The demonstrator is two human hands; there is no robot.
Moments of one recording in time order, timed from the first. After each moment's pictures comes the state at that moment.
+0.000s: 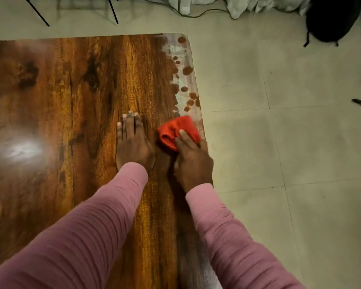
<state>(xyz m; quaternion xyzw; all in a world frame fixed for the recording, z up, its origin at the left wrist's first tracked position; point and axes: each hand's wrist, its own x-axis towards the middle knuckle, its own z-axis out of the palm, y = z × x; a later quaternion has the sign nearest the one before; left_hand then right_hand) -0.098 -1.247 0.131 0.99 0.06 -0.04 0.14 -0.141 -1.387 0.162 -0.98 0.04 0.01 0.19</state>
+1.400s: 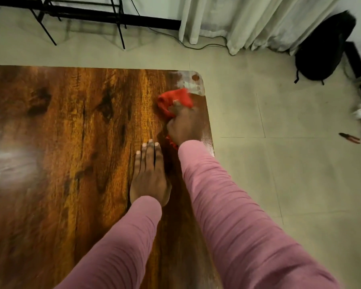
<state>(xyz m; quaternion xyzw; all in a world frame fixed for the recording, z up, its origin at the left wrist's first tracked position) -0.088 -1.251 0.134 0.99 0.00 -0.08 0.09 0.043 -1.343 0.160 -0.97 0.05 0.00 0.22</state>
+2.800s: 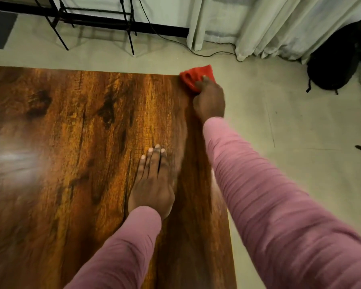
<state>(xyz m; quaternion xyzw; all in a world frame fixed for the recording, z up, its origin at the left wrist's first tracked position) -0.081 -1.254 0.131 0.99 -0.02 -0.05 0.13 0.136 -1.388 0.154 -0.98 0.05 -0.03 0.20</state>
